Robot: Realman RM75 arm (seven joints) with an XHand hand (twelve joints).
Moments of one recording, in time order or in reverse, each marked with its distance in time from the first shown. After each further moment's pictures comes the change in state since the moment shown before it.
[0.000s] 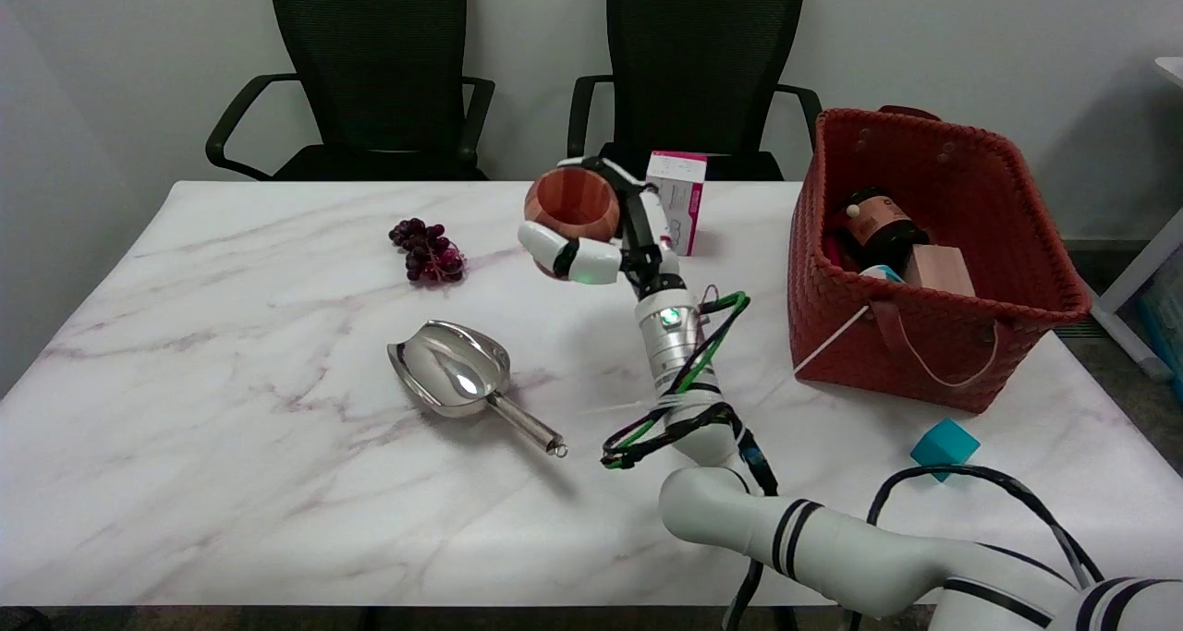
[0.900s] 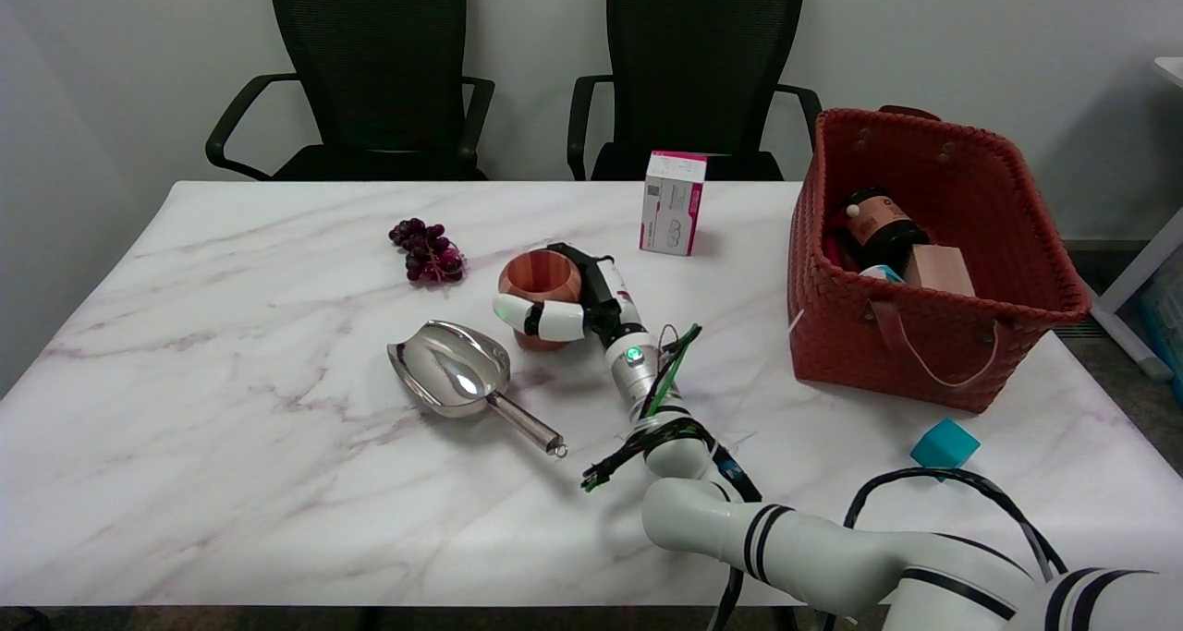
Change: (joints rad) arm 0.055 -0.088 0.002 -0.238 0.022 -0.203 0.004
